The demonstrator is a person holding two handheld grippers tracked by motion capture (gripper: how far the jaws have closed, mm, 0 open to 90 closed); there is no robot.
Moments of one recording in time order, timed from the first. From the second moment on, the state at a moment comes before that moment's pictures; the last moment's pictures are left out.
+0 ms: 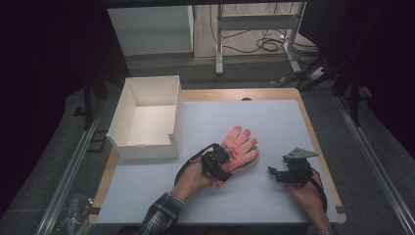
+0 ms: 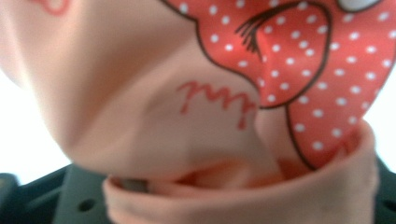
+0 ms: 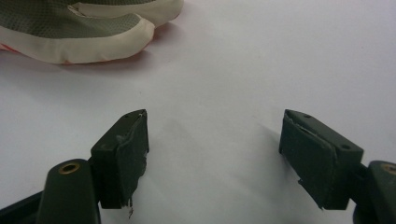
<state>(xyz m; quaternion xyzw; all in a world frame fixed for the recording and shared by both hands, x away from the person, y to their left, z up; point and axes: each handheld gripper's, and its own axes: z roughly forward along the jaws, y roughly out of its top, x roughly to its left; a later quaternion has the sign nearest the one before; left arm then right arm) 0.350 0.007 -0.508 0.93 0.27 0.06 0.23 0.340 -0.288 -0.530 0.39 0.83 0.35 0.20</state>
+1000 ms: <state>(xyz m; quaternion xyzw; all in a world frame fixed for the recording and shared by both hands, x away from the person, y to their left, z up) 0.388 0.026 -0.451 0.90 0.34 0.08 0.26 0.340 -0.288 -0.530 0.39 0.83 0.35 0.20</state>
